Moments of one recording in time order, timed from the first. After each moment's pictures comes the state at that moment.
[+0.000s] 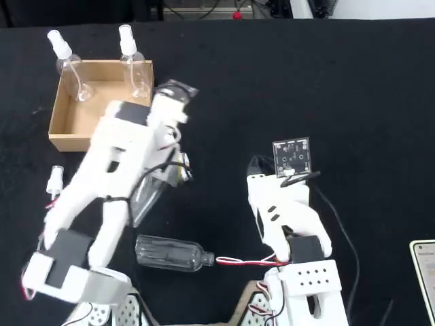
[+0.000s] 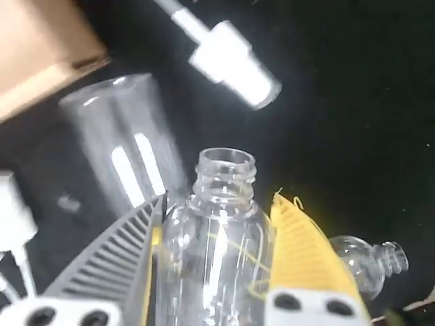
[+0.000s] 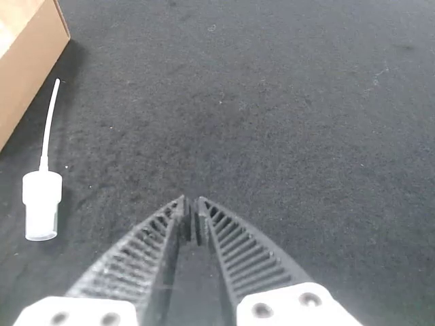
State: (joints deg) left arm 9.7 -5.3 11.5 83.8 -11.7; right arm -6.2 -78.1 87.7 31.2 3.6
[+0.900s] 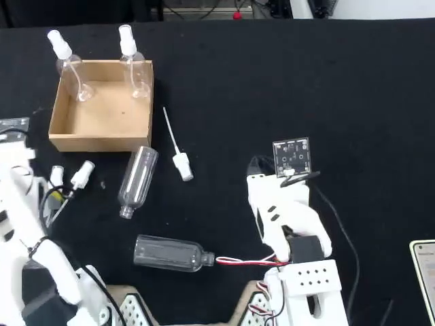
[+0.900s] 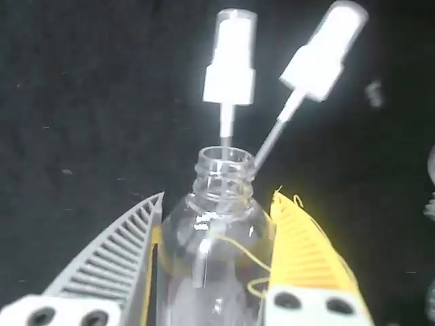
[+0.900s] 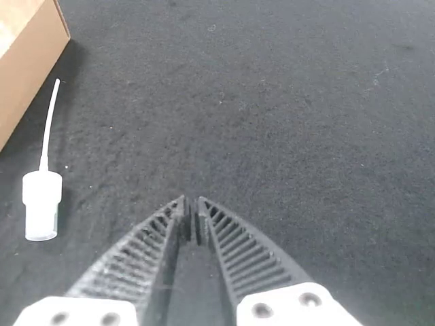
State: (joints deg) left arm -45.7 -29.1 40.7 68.2 -34.6; right arm -6.2 -78.1 87.7 31.2 3.6
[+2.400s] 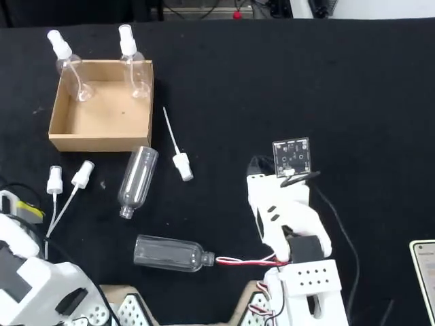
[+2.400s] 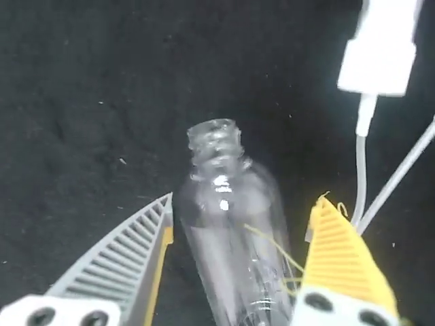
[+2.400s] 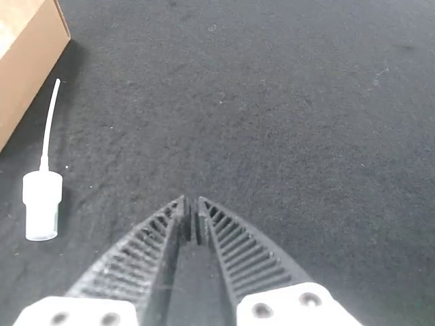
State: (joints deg) left arm -58.9 -4.8 28.4 64.2 -44.2; right arm -6.2 -78.1 87.7 31.2 3.6
